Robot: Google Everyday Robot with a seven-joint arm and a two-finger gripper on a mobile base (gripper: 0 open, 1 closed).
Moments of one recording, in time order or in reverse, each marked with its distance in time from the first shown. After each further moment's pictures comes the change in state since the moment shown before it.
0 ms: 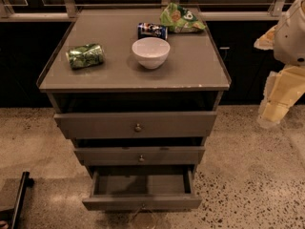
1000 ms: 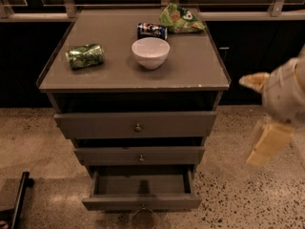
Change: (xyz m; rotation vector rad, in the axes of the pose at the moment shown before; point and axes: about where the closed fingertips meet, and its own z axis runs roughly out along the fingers) arm 0.001 0.051 0.055 0.009 -0.171 -0.036
